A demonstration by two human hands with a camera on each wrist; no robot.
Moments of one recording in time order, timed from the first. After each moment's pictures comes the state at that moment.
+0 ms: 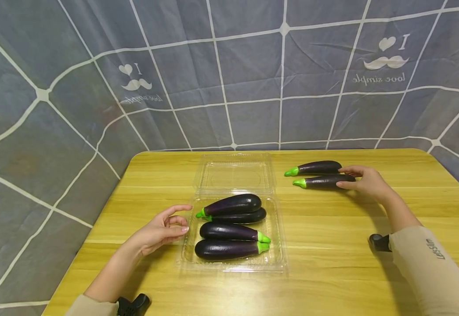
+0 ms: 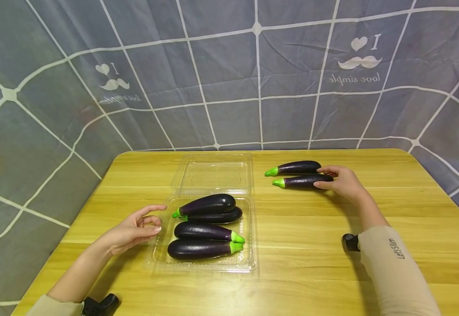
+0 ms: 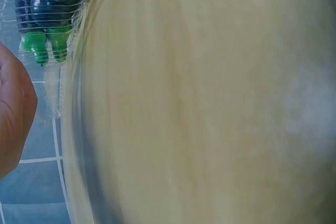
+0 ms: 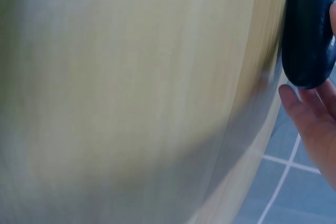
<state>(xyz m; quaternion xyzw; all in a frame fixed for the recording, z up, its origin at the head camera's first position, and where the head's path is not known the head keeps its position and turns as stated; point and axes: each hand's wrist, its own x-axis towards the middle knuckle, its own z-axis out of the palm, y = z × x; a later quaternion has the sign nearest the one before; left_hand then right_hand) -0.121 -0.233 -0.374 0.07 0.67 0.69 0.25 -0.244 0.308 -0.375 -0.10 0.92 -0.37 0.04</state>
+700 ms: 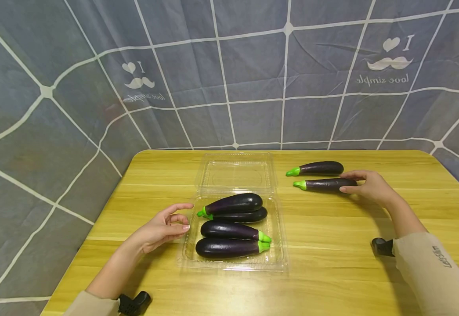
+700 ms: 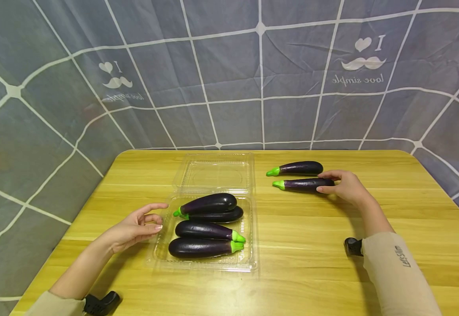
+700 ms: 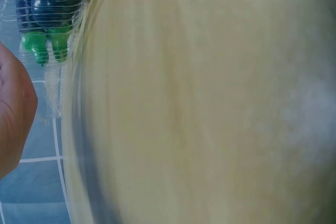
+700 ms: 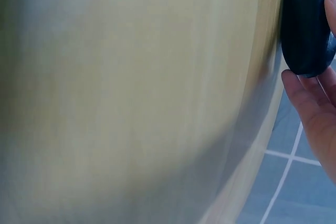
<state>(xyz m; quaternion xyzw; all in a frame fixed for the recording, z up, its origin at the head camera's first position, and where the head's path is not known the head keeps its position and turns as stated) -0.120 -0.232 -0.373 0.06 0.66 0.70 0.25 -0.237 0.310 -0.375 -0.10 0.92 -0.36 0.07</state>
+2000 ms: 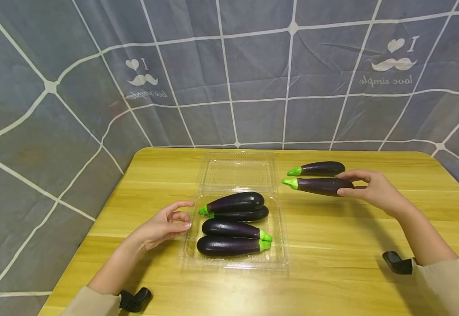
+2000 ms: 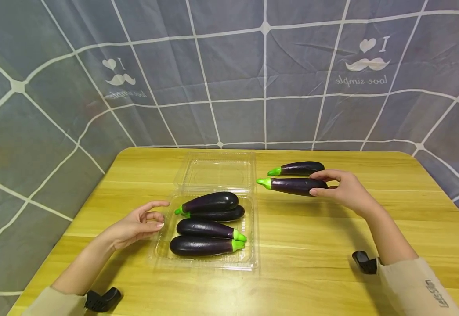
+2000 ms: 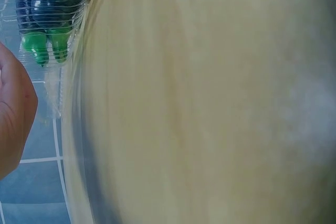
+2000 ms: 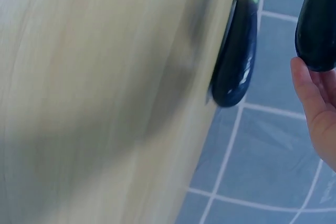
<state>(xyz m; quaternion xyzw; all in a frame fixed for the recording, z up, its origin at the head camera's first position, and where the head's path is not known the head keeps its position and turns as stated) -0.120 -0.232 -0.374 0.06 0.67 0.70 0.25 -0.193 0.279 -0.332 -0.14 0.91 -0.39 0.05</state>
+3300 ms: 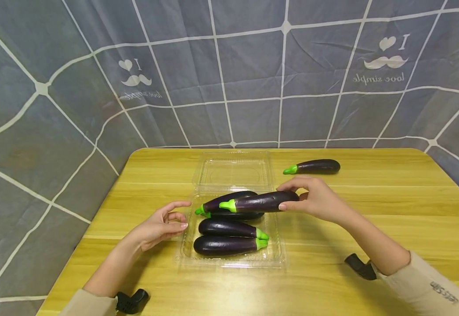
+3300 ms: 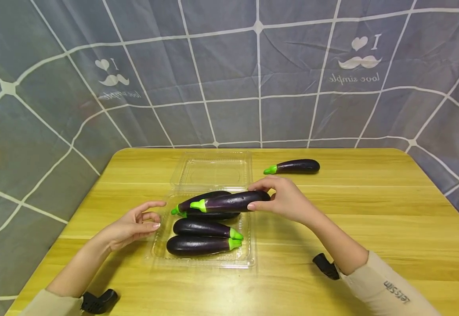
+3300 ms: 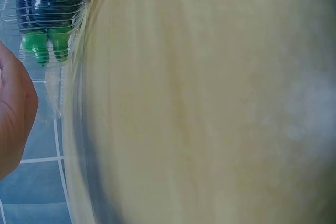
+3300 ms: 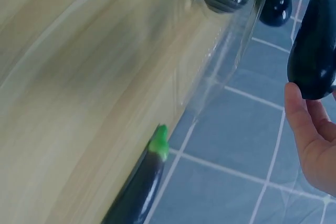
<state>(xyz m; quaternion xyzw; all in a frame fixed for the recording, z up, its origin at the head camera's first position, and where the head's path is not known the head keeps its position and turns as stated) -0.121 -0.231 -0.372 0.06 0.67 0.69 0.25 -0.162 0.165 -0.316 -0.30 0.85 -0.43 0.03</state>
